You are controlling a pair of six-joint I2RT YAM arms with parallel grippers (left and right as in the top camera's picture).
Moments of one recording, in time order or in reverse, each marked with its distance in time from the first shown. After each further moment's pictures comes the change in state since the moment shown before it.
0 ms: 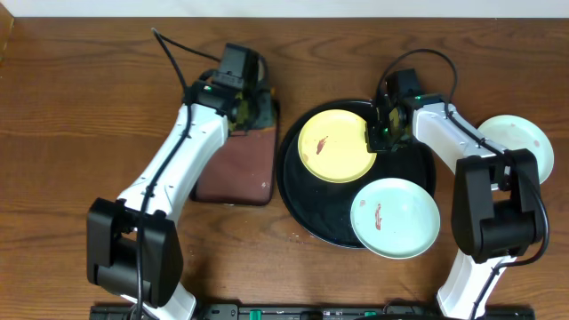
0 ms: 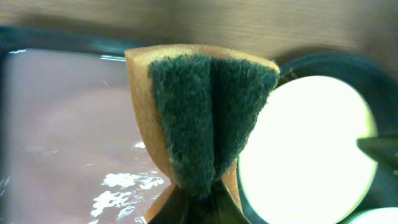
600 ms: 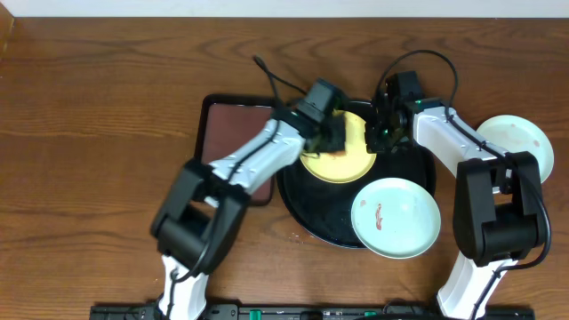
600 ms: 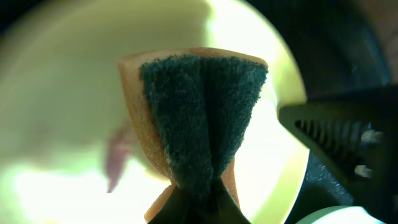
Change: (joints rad) left arm -0.297 0.275 0.000 0.279 0.086 -0.216; right arm 0.002 -0.019 -0.037 0.052 -0.008 -0.015
